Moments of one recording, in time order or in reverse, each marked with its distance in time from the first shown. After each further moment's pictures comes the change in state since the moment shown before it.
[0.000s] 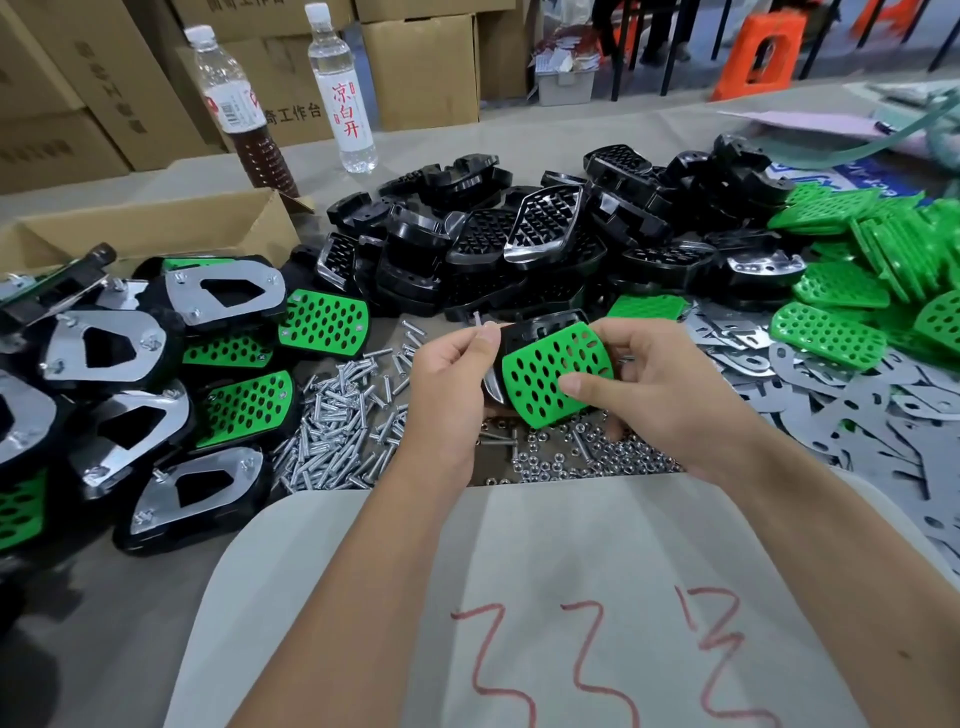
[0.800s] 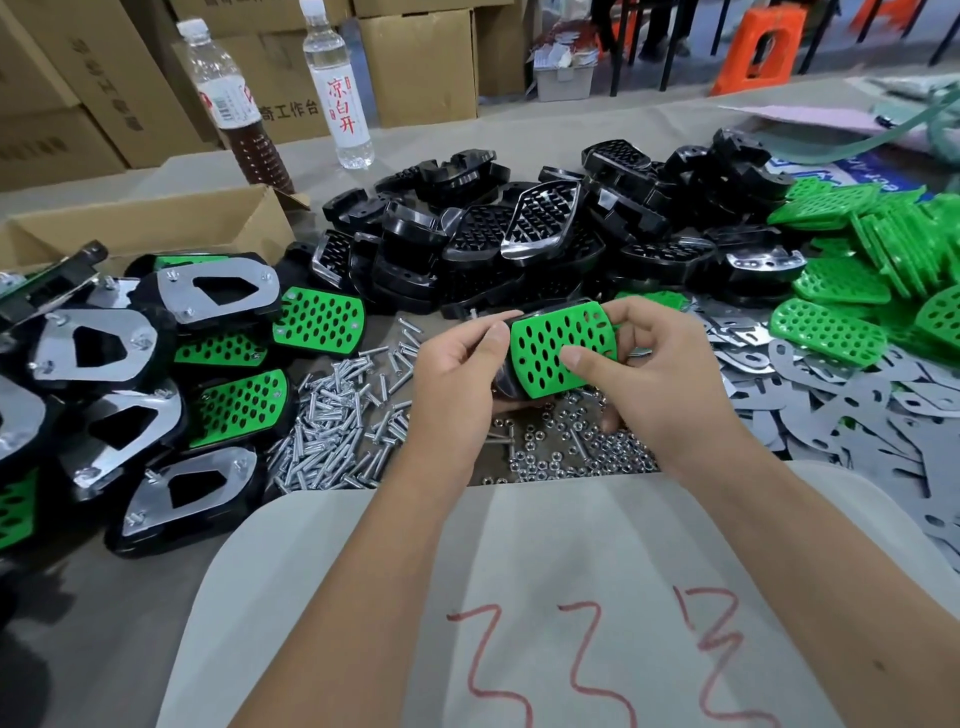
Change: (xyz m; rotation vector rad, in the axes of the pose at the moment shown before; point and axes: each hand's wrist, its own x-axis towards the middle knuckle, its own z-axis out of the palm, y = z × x) left_hand 0.003 -0.006 0.000 0.051 -0.024 0.049; right_hand 0.003 0.005 0.011 0.016 0.307 -0.048
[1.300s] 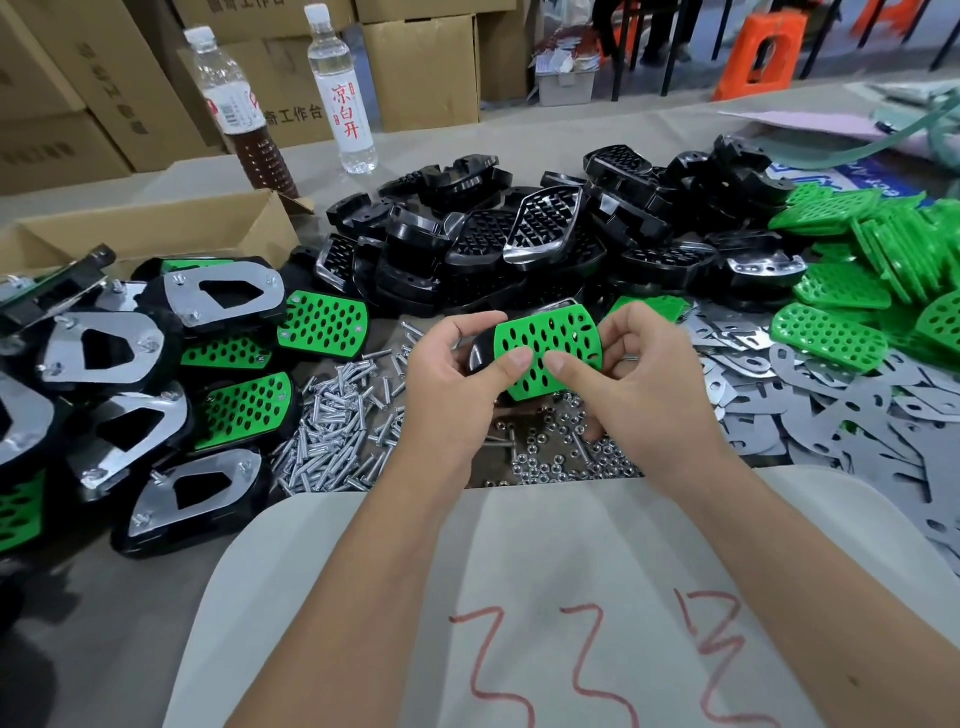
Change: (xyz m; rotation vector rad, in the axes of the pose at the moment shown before) left_hand -0.001 0.001 -0.005 -0.008 0.035 0.040; right_hand -0.007 -0.003 0.012 -0.031 0.048 -0.012
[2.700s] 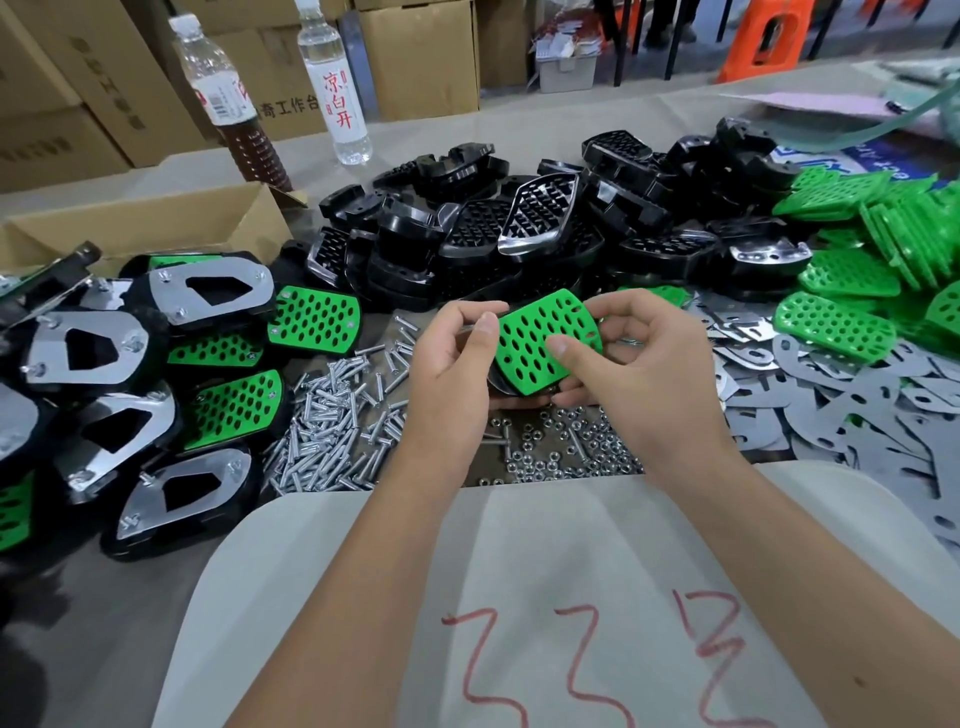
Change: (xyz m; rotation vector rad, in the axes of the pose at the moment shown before) left_hand -0.001 0.003 0.005 0.032 -0.030 0.013; right_hand 0.002 -0.001 0.002 0.245 0.035 0.058
